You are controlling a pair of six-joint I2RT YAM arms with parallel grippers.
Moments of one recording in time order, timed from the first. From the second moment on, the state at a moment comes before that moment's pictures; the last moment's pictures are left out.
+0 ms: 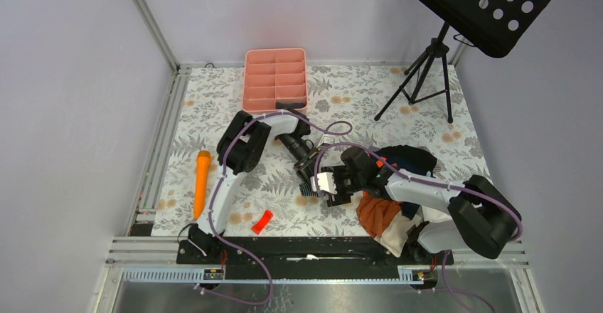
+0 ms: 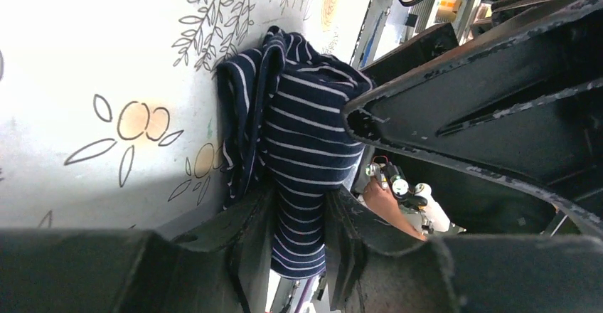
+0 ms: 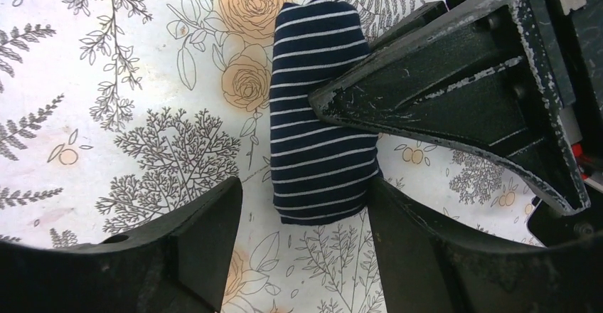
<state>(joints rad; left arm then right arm) -0.59 2.42 1.70 -1.24 1.12 0.43 0.79 1.35 0.57 -0.10 -0.43 -0.93</state>
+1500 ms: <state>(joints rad) -0.58 2.40 1.71 -1.24 1.06 0.41 0.81 1.52 0.76 -0.23 -0.43 -1.00</state>
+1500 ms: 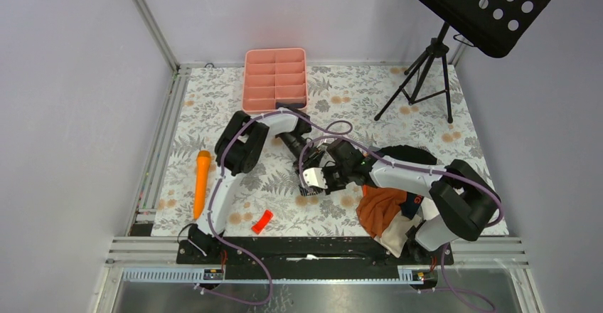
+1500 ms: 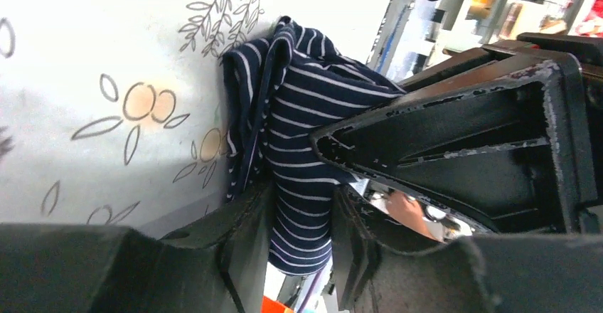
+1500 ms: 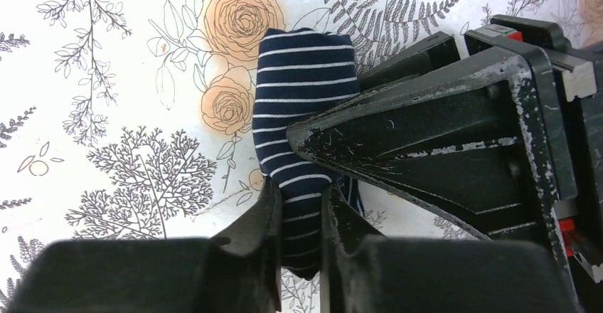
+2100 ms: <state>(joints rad) -0.14 1.62 1.42 -0.81 0.69 0.36 0.73 1.71 1.01 -0.51 -0.56 -0.95</state>
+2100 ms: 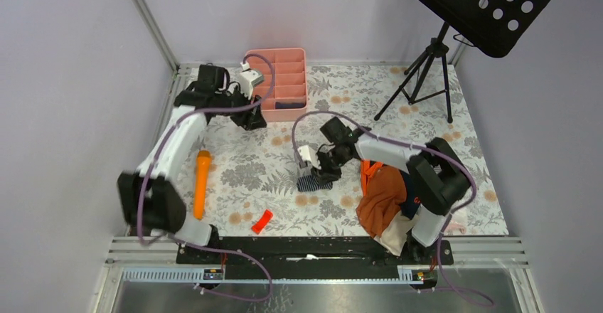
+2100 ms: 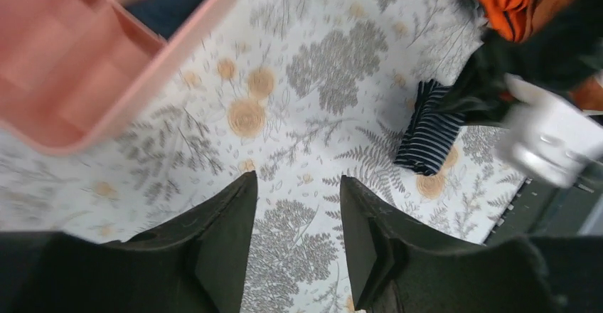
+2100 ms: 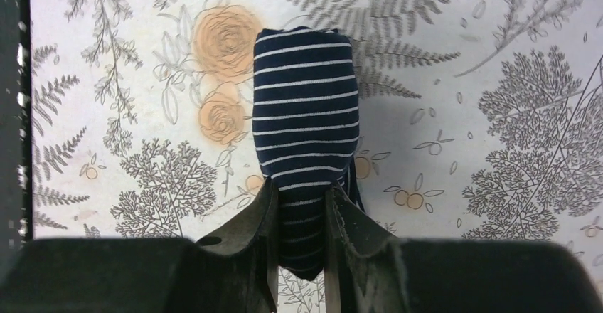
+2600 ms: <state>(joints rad) -0.42 1.09 1.12 -0.59 0.52 0.64 0.60 2.06 1.43 -0.91 -0.78 -0.83</state>
